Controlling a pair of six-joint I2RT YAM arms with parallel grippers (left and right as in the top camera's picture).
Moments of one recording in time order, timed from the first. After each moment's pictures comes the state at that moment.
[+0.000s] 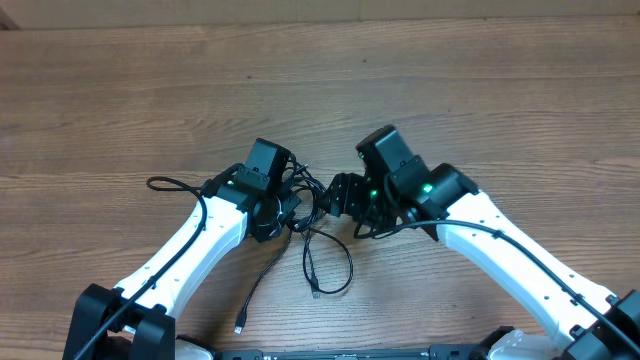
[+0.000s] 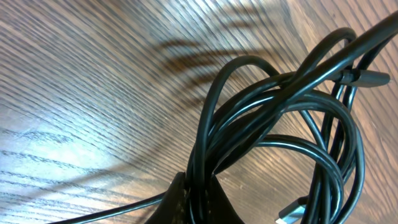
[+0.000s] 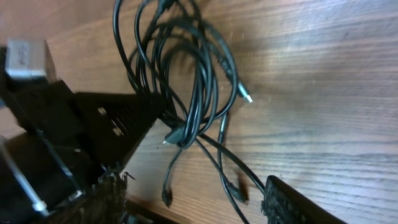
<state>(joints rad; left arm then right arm) -0.41 1.51 0.92 -0.68 0.10 -1.19 0.64 1.49 1.13 -0.73 -0.34 0.89</state>
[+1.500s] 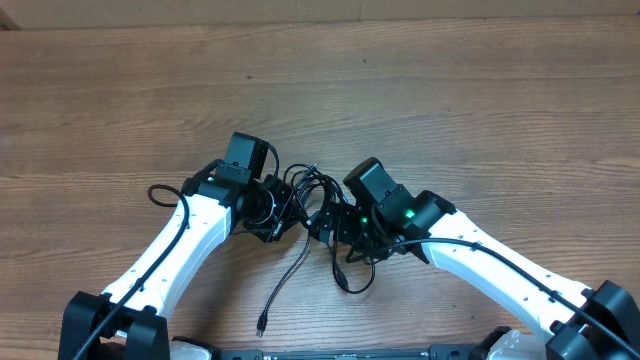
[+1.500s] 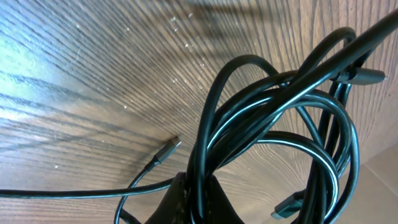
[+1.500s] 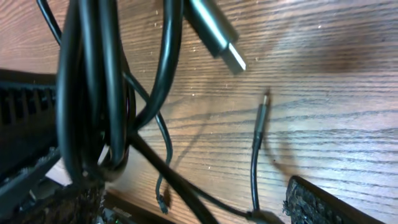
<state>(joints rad) -0.32 1.49 0.92 -0.68 0.46 -1.35 0.72 1.50 0.96 -0.60 -0.34 0.96</state>
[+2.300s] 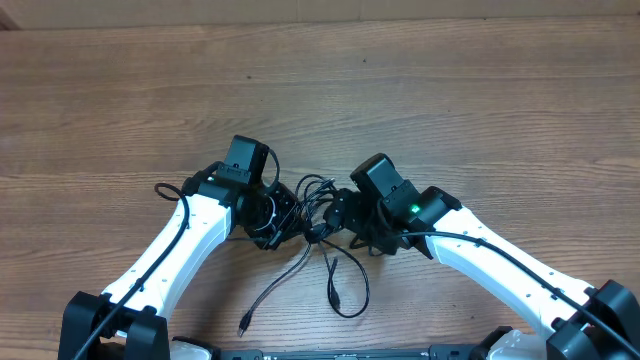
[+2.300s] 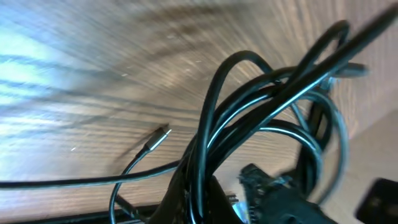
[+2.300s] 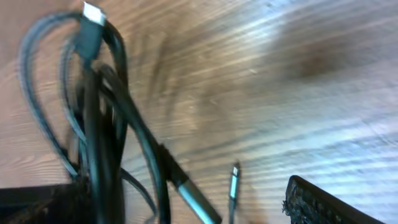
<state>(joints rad) -0.32 1.49 0.92 -0.75 0.58 -1.13 0.68 1.50 0.96 -0.63 -0.21 1.09</state>
